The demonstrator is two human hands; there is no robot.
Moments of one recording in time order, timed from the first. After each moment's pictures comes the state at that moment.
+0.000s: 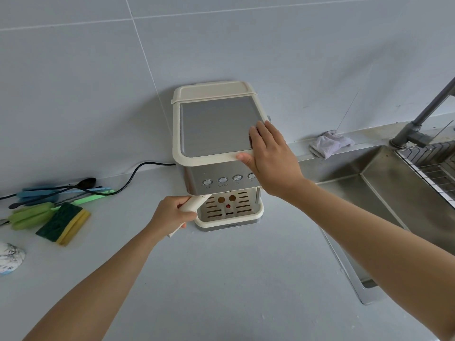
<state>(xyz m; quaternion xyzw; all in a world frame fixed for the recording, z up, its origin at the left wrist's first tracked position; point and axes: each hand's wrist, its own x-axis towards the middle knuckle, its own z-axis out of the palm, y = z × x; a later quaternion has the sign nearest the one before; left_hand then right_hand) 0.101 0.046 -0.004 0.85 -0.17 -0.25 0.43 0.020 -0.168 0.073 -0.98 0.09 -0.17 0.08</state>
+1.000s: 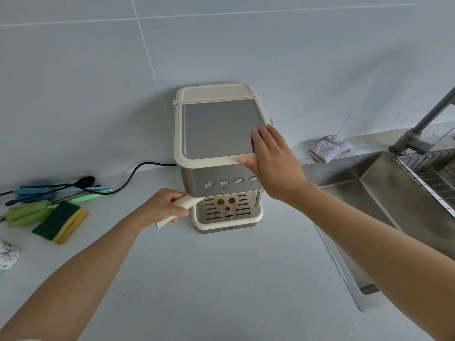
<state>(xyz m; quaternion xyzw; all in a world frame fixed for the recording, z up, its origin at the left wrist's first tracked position) 0.134 0.052 0.009 0.84 -0.20 -0.34 0.37 0.020 -0.171 0.075 -0.98 0.08 -0.15 0.06</state>
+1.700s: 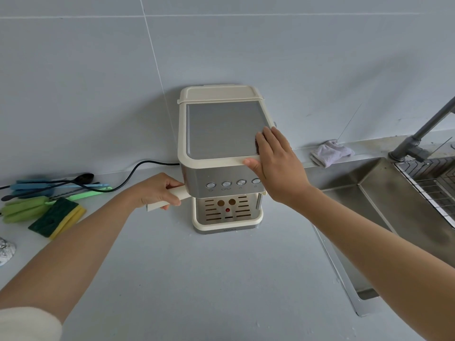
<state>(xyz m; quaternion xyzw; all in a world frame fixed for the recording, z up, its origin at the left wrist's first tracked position) 0.165 0.054 0.032 0.83 -0.22 -0.39 0.34 0.016 -0.168 0.079 -0.98 0.08 -0.16 0.07</state>
